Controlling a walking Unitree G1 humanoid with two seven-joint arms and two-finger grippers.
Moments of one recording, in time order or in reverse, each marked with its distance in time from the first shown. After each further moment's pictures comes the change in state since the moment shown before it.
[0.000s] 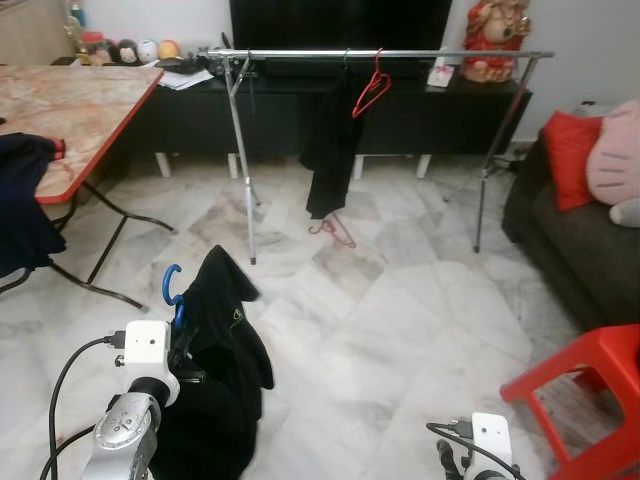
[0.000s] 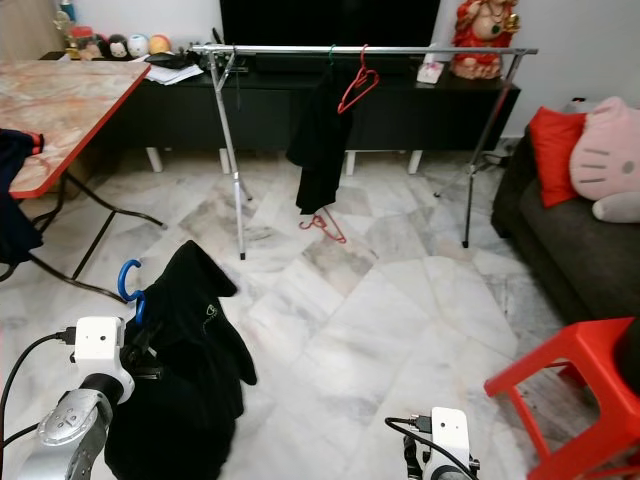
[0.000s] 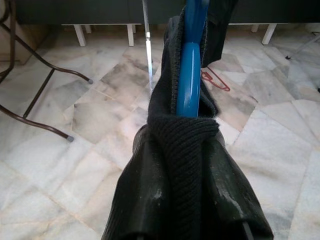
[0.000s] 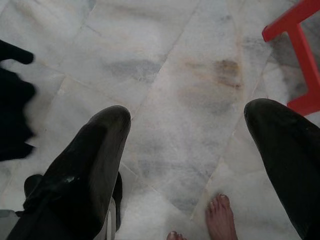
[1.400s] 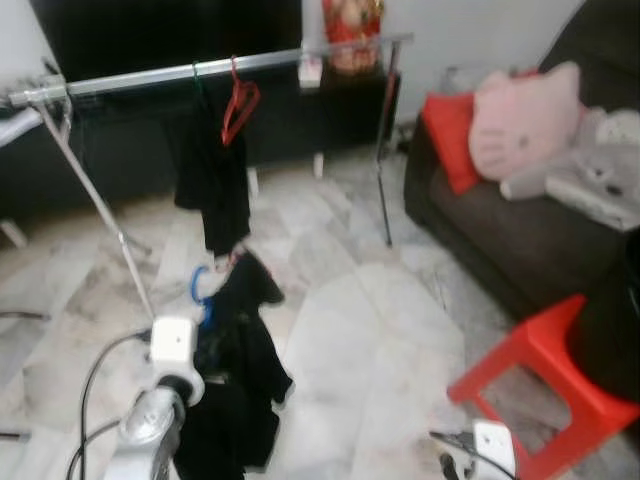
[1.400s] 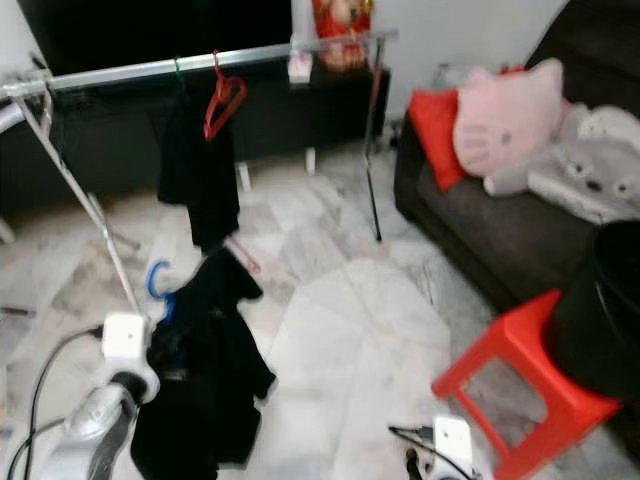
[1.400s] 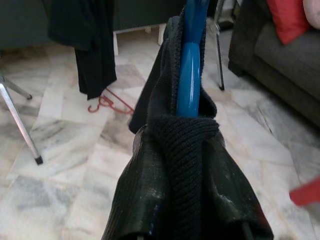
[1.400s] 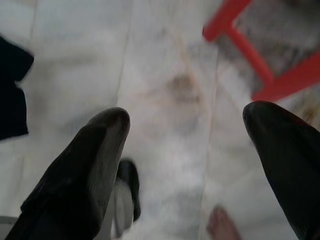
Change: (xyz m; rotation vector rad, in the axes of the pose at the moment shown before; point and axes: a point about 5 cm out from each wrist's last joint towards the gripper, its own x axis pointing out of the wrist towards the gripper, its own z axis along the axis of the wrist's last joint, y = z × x) left arm 0.007 -0.029 0.000 -0.035 0.018 -0.105; right arm -0.001 0.002 -0.008 0.016 0.050 0.002
